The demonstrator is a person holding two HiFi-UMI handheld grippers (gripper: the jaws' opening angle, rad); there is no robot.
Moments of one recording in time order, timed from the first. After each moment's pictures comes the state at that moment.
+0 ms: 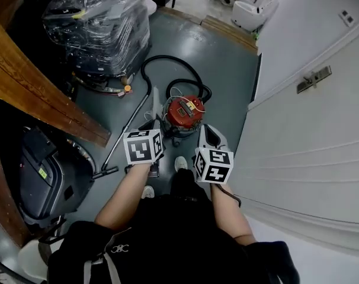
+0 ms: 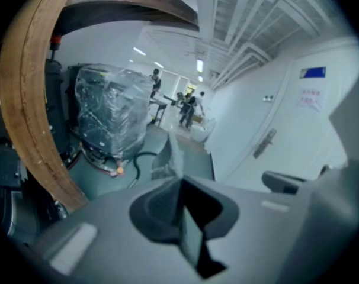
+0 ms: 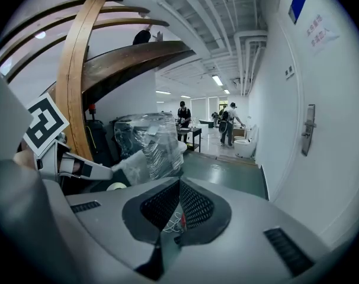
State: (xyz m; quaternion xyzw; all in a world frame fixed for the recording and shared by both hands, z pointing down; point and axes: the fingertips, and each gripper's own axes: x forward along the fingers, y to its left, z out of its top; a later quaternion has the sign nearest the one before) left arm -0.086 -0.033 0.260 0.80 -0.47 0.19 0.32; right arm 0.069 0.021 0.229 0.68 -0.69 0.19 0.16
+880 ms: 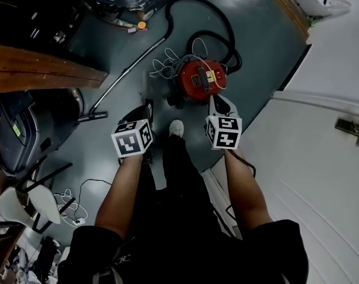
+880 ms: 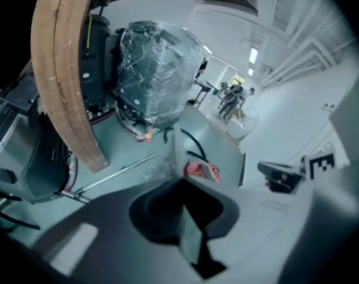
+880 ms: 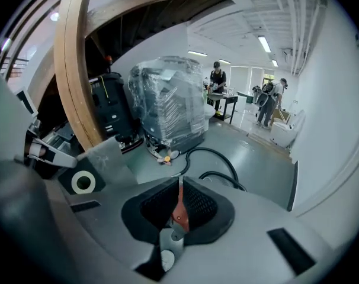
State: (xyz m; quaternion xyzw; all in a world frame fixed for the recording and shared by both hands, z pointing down) left arm -0.104 -0.069 0.482 0.65 -0.57 0.20 0.46; right arm 0.120 -0.137 0.471 0.51 -0.76 0.23 0.32
